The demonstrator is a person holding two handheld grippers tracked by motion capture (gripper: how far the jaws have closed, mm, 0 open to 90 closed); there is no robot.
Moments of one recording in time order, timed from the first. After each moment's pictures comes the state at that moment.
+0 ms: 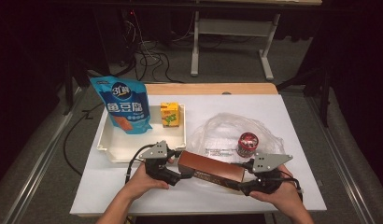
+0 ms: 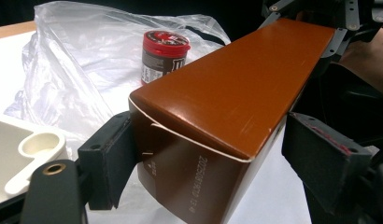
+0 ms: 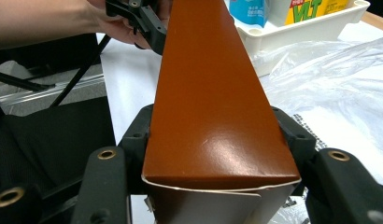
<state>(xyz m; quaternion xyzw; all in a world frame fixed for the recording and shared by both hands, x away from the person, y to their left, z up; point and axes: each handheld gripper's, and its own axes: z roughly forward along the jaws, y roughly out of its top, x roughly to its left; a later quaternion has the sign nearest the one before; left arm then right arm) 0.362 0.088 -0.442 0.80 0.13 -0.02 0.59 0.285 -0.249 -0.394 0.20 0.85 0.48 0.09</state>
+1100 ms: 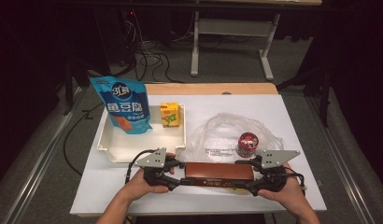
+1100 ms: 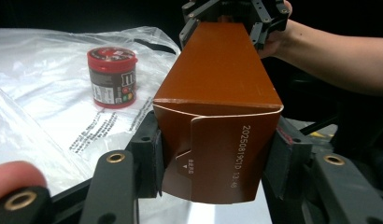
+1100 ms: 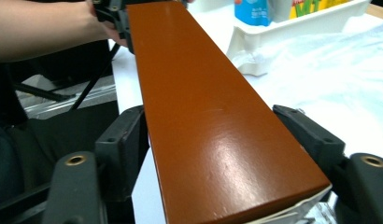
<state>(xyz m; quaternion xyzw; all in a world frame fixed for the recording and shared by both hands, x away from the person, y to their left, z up) 0.345 0.090 -0.436 0.79 0.04 -0.05 0.61 0.295 -0.272 -0.401 0.21 0.84 0.50 0.05</state>
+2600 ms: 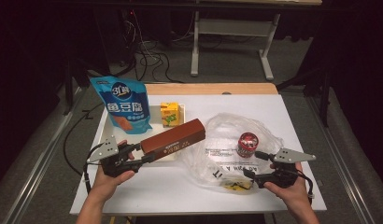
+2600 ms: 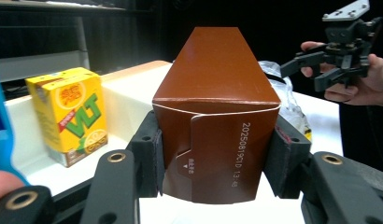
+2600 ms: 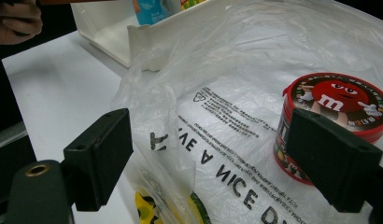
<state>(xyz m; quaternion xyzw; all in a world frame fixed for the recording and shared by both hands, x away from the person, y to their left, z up) 0.351 0.198 -0.413 0.74 0.22 0.10 0.63 0.293 -0.304 -0.415 0.36 0.78 0.49 0.14</state>
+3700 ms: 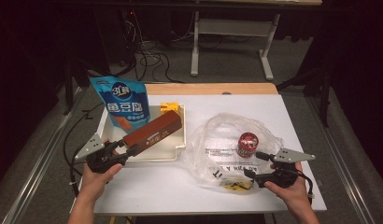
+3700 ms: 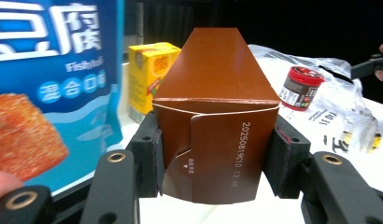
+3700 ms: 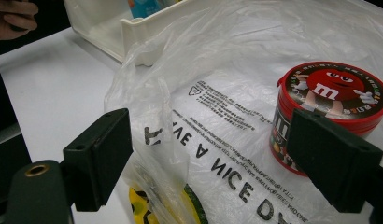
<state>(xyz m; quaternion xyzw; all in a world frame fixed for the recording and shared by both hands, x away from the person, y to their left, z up) 0.363 0.240 -0.426 0.72 0.31 0.15 0.59 0.296 -0.307 -0.421 0.37 0.78 0.48 0.14</state>
